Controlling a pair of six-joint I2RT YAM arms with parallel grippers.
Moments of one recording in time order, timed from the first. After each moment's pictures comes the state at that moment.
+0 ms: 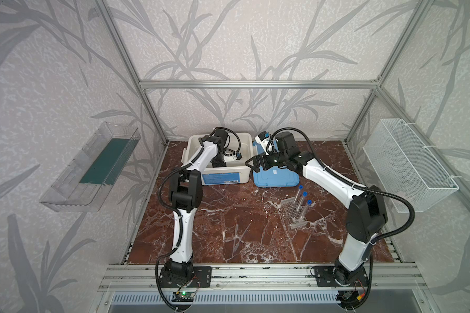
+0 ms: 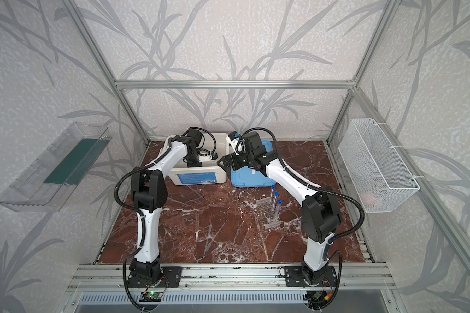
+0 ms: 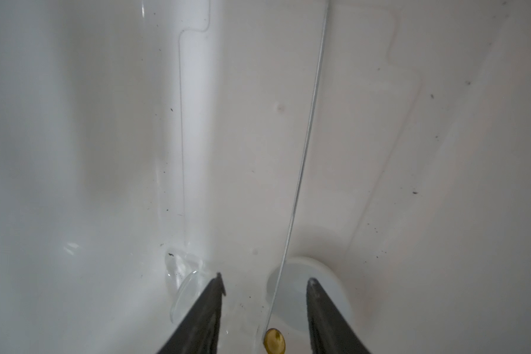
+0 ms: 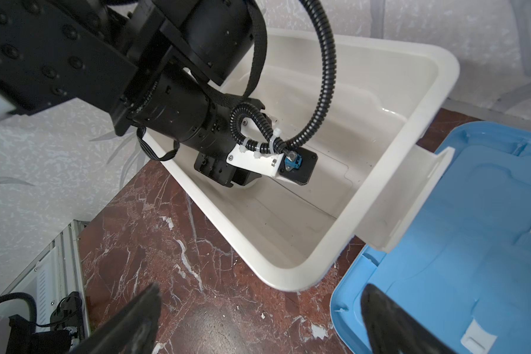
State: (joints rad) left arm -0.23 2.25 2.02 -1.05 -0.09 1.12; right arm 0.55 1.81 1.57 -0.35 -0.44 0.16
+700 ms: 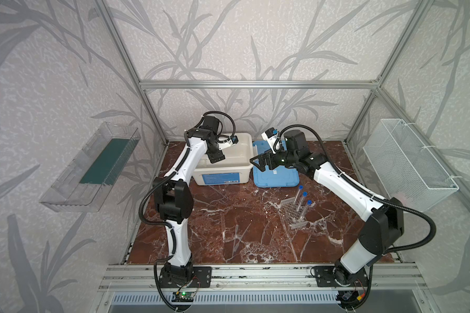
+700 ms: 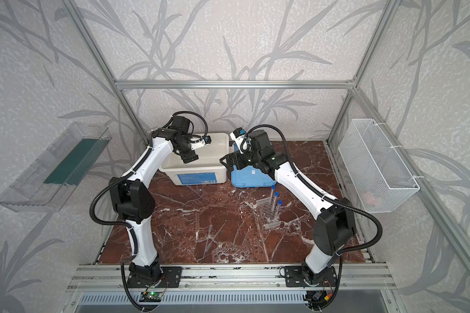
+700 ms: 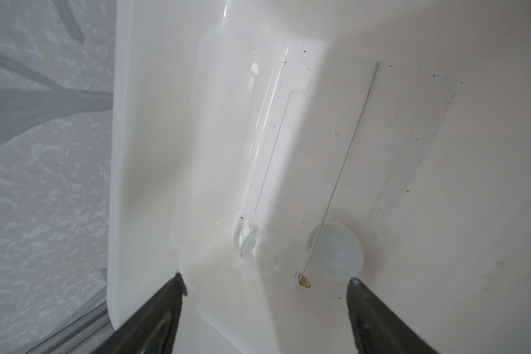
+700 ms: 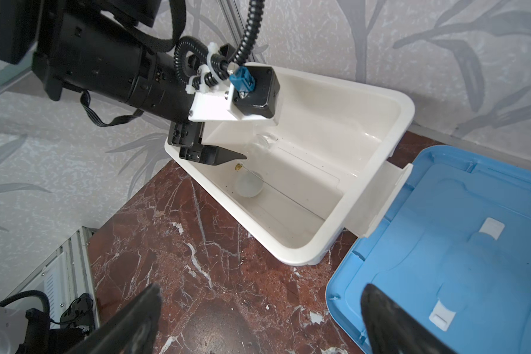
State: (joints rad) left arm -0.20 2.00 1.99 -0.99 -0.01 1.02; right arm 0.55 1.64 1.51 -0.39 -0.40 0.16
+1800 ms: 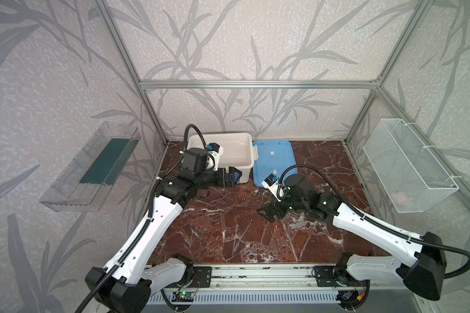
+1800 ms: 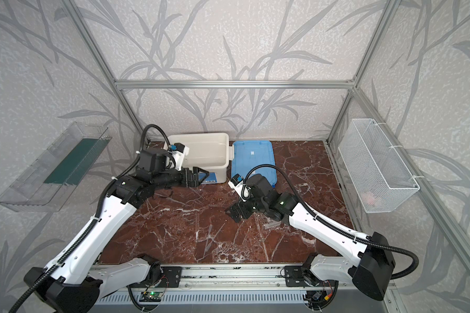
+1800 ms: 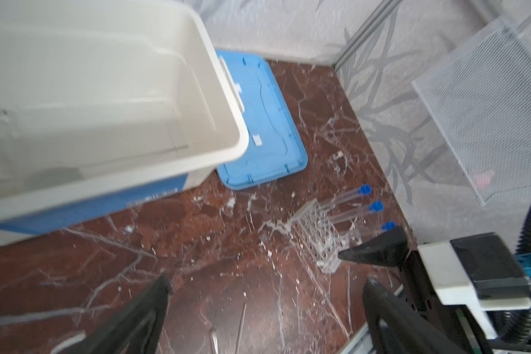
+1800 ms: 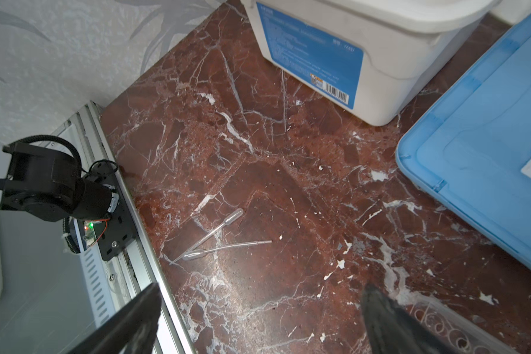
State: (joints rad) left arm -0.43 1.14 1.19 -0.75 0.30 -0.41; right arm 0.85 1.23 0.97 -0.47 -0.24 0.16
